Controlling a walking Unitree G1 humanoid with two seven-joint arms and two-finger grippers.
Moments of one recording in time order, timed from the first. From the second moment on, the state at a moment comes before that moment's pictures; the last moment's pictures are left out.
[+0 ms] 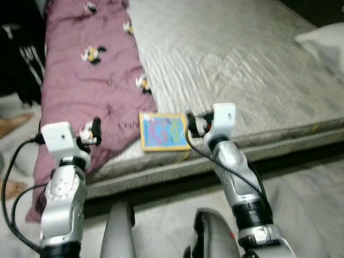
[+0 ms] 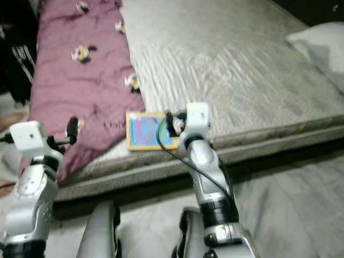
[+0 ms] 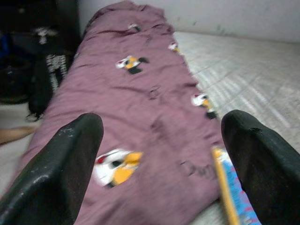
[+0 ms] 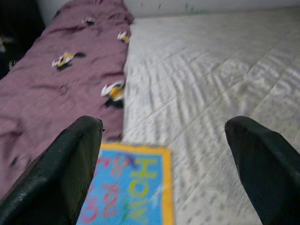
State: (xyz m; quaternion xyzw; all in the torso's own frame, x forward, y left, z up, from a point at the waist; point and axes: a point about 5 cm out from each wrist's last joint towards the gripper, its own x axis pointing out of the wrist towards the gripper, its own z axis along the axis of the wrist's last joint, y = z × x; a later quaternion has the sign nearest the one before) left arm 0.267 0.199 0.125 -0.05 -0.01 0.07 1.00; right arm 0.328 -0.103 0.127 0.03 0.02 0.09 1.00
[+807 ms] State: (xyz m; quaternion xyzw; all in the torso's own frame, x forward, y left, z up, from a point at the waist) left arm 0.311 0.193 0.110 -0.07 0.06 0.06 0.99; right arm 0.306 -0.150 0.112 0.01 0.06 0.02 1.00
